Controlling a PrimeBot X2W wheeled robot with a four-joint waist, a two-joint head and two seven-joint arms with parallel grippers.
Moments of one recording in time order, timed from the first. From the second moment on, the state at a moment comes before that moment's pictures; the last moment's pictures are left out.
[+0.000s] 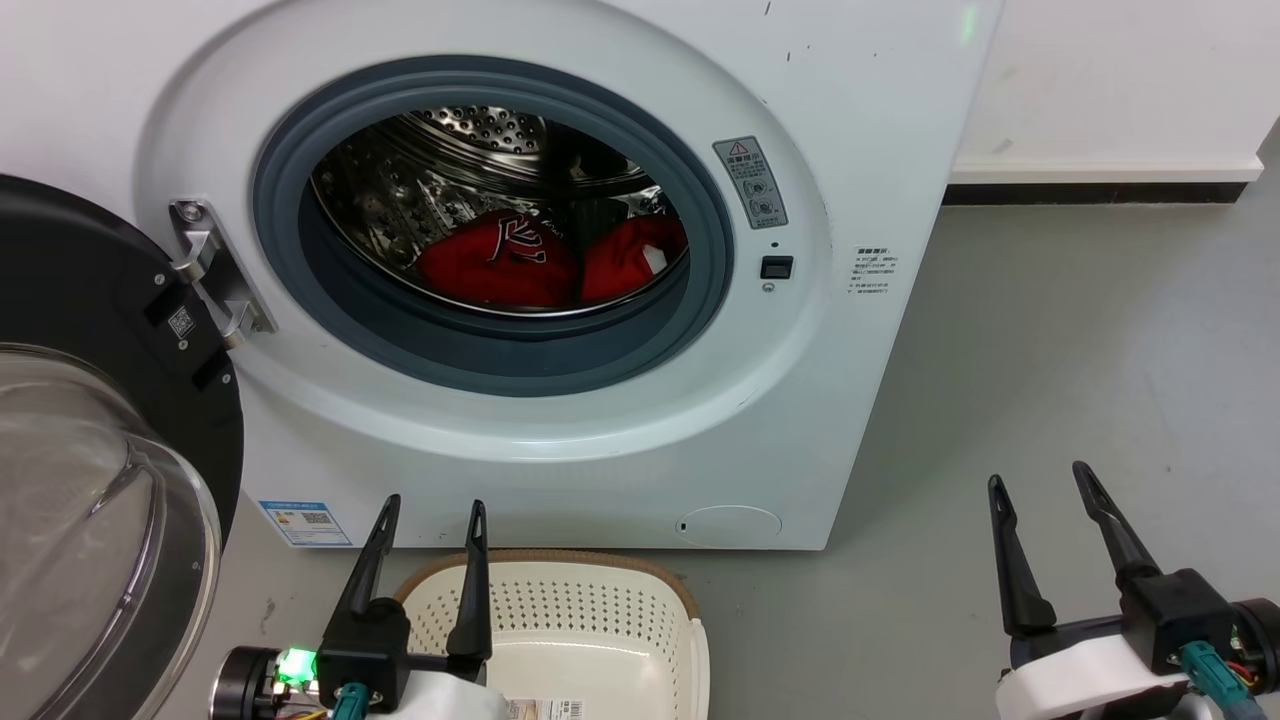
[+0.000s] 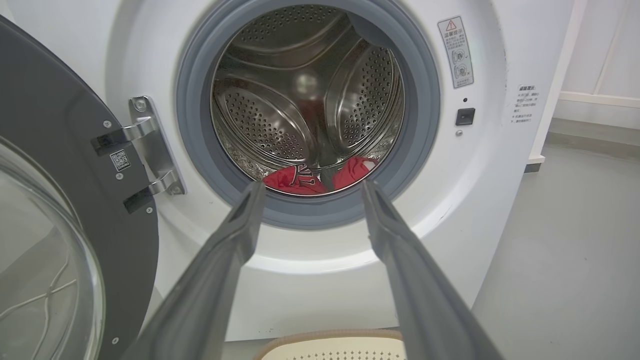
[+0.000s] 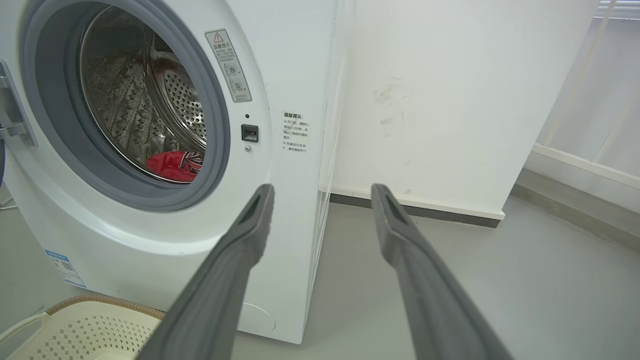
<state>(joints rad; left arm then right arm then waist) 0.04 0.09 -0.16 0.06 -0.03 0.09 -0.26 0.03 -0.05 -0.03 0.08 -0.06 0.13 -0.26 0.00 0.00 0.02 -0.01</state>
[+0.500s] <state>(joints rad) 0.04 0.08 -0.15 0.06 -0.01 0.07 -0.26 0.02 -0.05 -0.04 0.09 -0.06 0.13 -0.26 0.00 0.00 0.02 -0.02</state>
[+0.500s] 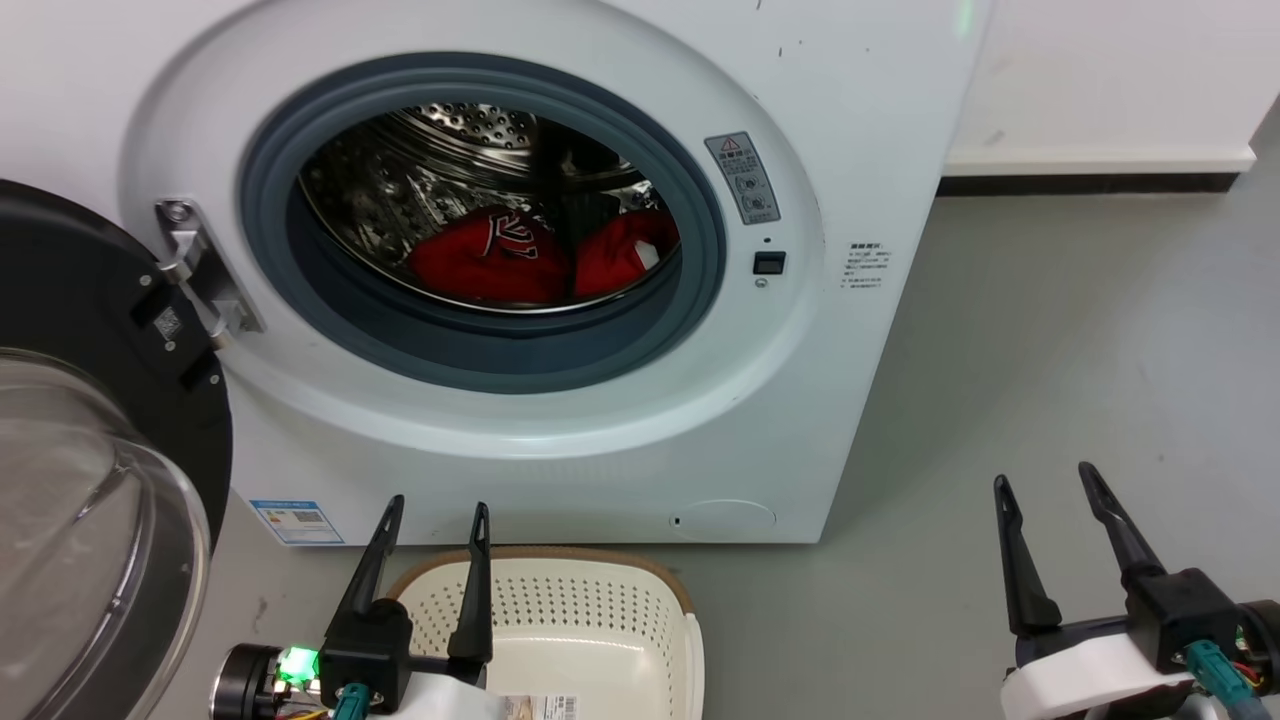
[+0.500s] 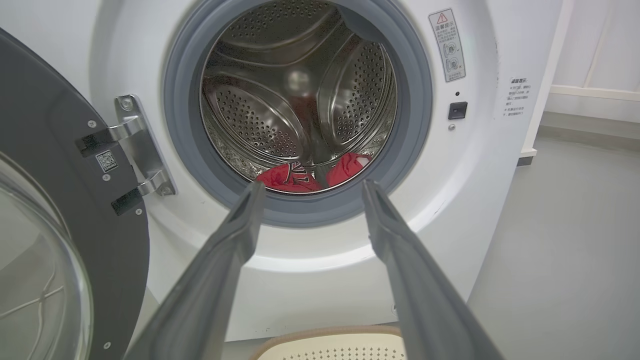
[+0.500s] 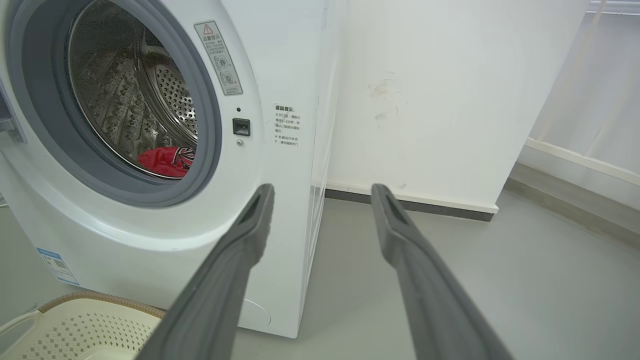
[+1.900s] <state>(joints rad) -1.63 0.73 -0.71 0.90 -0.20 -0.13 0.36 -0.26 -0.05 0.08 0.04 0.16 0.13 -0.26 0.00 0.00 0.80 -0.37</state>
